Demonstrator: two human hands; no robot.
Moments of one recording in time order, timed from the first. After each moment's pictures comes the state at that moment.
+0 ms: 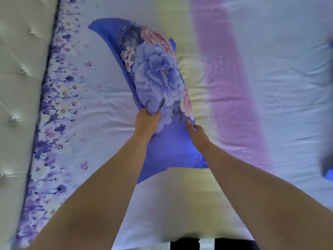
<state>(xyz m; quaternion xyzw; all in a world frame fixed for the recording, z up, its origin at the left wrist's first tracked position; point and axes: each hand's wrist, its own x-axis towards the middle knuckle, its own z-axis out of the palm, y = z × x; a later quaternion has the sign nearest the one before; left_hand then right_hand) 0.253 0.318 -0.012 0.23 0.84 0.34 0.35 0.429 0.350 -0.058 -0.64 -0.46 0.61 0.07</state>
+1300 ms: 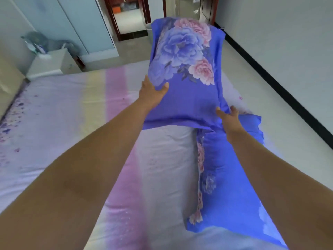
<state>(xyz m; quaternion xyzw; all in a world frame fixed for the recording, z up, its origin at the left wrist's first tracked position) 0.809 0.735 0.271 0.48 0.75 0.35 0.29 1.065 0.733 0.198 -0.63 -0.38 0.54 0.40</state>
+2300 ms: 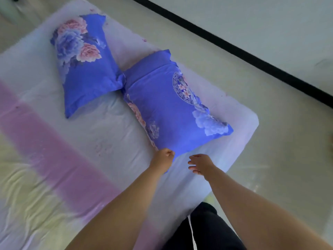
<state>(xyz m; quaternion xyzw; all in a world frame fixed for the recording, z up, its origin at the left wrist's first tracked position) 1.020 0.467 0.049 0.61 0.61 -0.04 0.50 1.165 0.400 0.034 -0.75 -0.01 0.62 0.24</state>
